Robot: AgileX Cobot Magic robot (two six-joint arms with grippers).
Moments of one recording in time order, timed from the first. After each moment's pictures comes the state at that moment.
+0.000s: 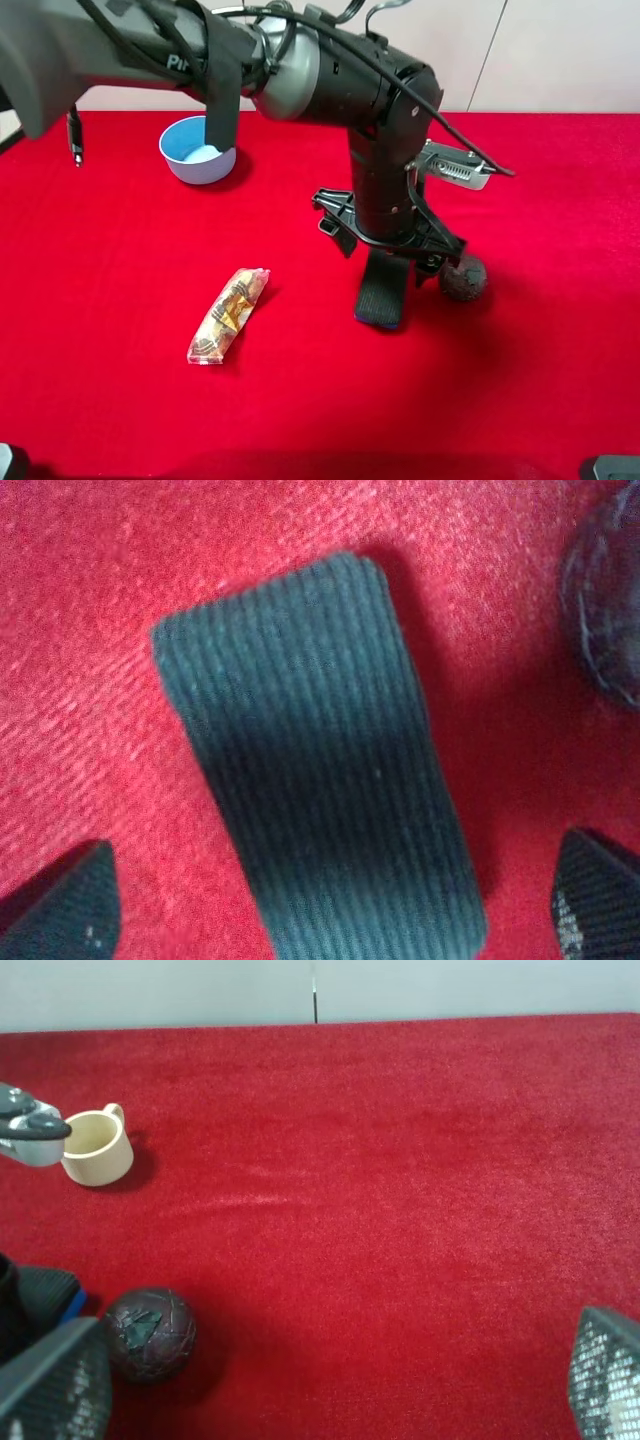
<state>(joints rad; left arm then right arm) -0.98 2.23 -1.69 -0.02 0.86 -0.40 0.05 -0.01 -0.50 -0.01 1.03 0.07</state>
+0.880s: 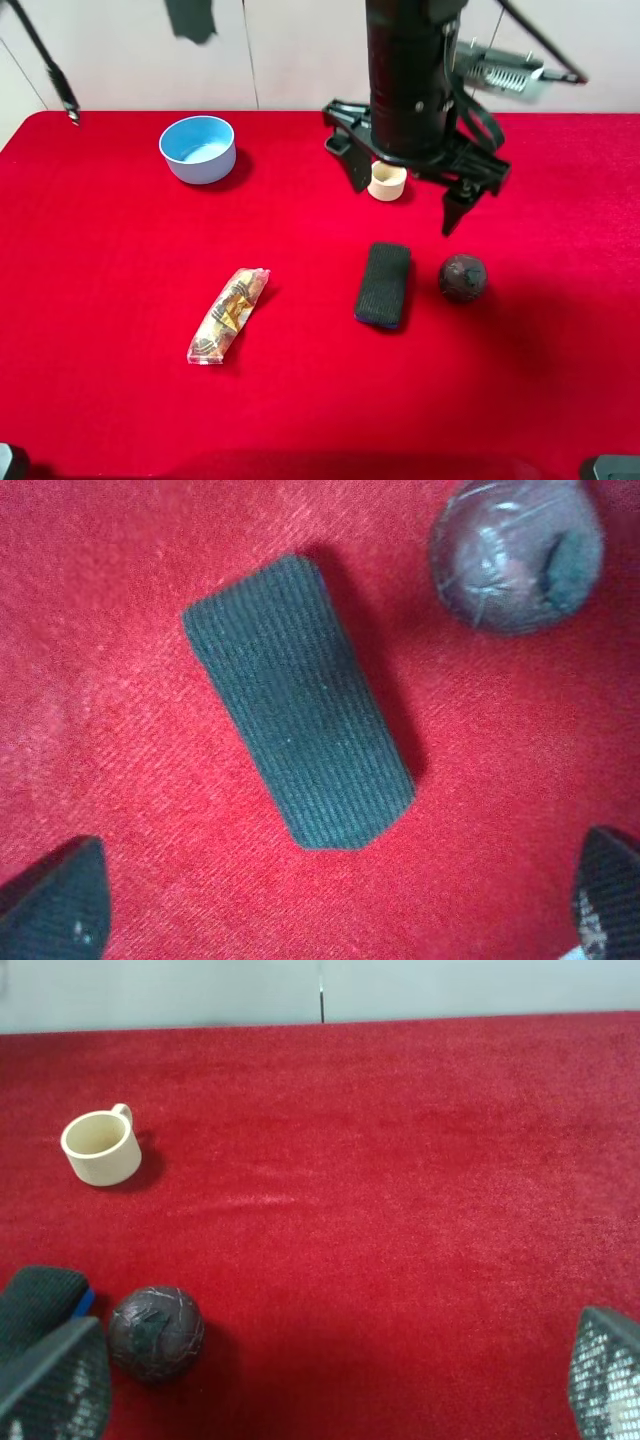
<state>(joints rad) -0.98 2.15 -1.96 -0.02 1.19 -0.28 0.05 -0.01 -0.50 0.01 1.03 0.07</state>
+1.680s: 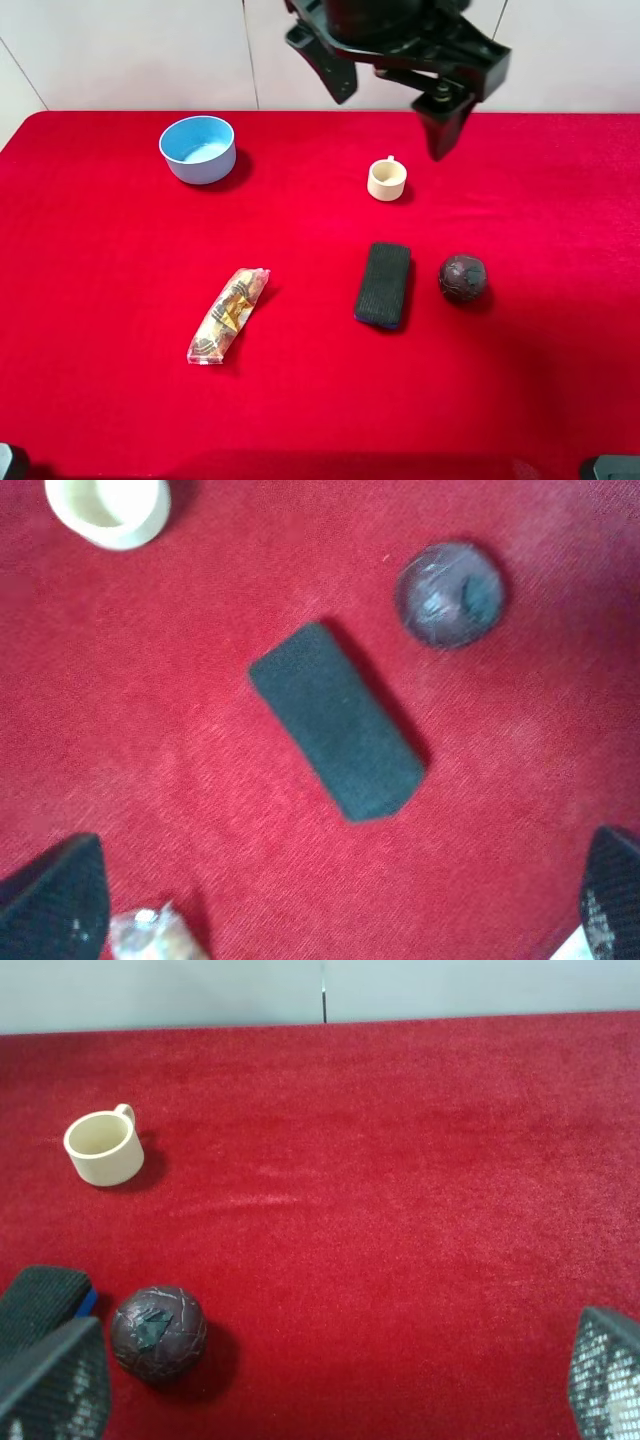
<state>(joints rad) -0.98 1.87 -1.86 0.05 1.19 -0.14 0.05 -0.01 -0.50 0.01 1.03 0.07</state>
